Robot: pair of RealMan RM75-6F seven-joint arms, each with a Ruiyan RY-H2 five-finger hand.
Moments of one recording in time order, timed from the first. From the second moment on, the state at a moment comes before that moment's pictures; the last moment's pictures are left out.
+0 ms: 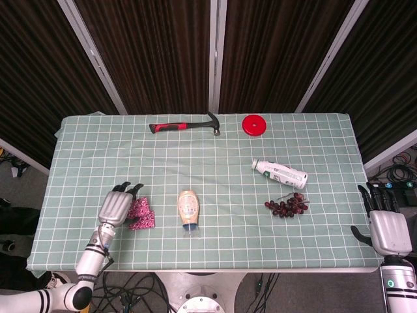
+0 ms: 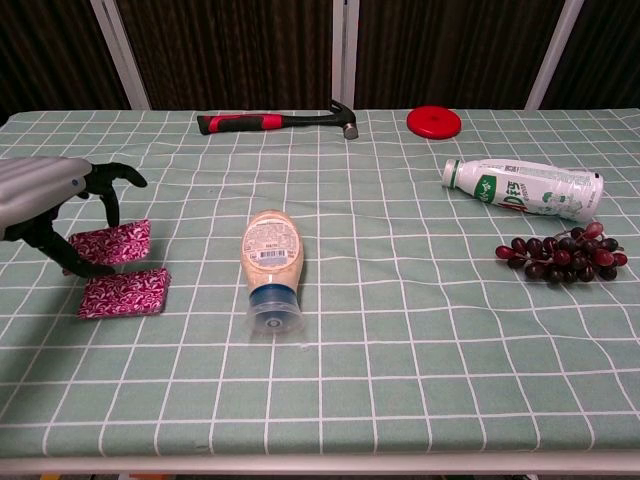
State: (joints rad) left arm -0.48 -1.58 -0.14 -1.54 1.10 1.11 0.50; right arm 0.11 -1.09 0.08 -1.72 -1.35 1.39 -0.24
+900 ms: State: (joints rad) left arm -0.54 -1.59 -0.16 -1.34 1.03 1.01 0.37; right arm 0.12 -1.09 0.08 -1.71 -1.34 1.39 -0.24
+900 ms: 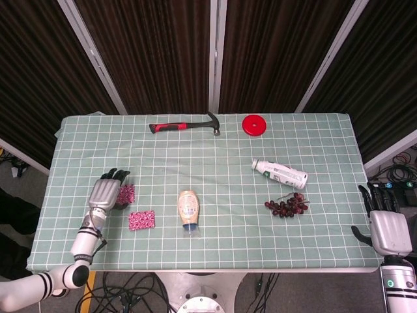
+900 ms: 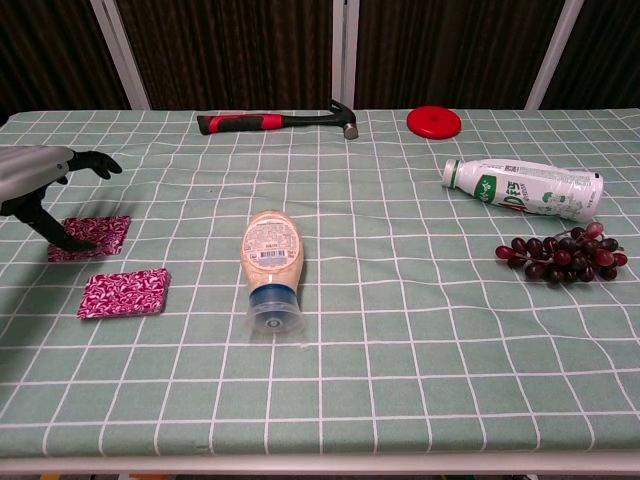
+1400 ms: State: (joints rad) left arm -0.50 -1.57 -0.07 -1.64 1.01 1.11 0.54; right arm 0.12 -1.10 0.08 -1.69 -1.33 1.37 -0.22
